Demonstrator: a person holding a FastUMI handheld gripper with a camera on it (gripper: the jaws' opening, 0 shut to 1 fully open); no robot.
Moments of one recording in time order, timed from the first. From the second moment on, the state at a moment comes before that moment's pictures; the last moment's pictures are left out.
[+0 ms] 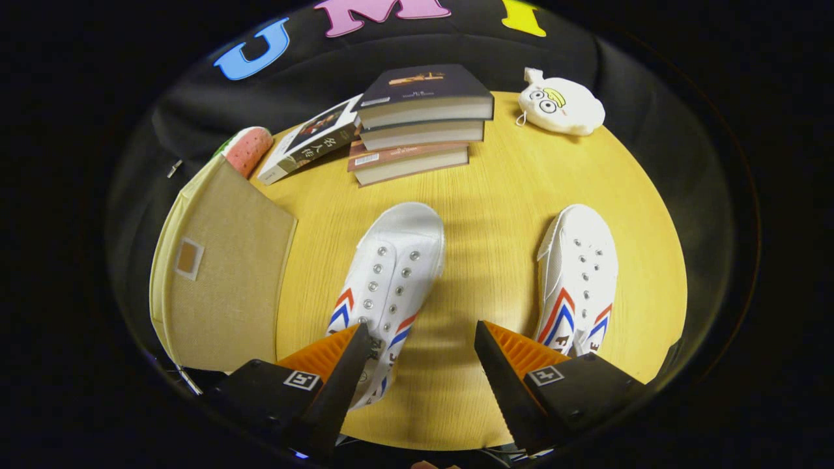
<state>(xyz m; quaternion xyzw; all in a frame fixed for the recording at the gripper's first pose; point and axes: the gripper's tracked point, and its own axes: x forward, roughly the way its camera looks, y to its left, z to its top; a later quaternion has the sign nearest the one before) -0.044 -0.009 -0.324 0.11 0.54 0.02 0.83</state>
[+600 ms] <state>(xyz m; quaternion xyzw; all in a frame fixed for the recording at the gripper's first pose) -0.041 0.026 -0.345 0.22 0.58 0.05 0.78</state>
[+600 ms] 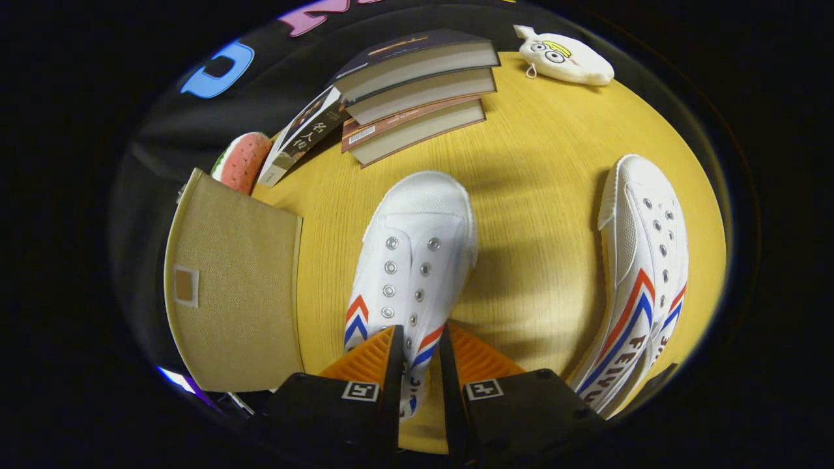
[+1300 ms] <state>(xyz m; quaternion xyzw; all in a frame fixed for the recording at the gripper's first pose) -0.042 0.032 -0.293 0.30 0.55 0.05 0.78</state>
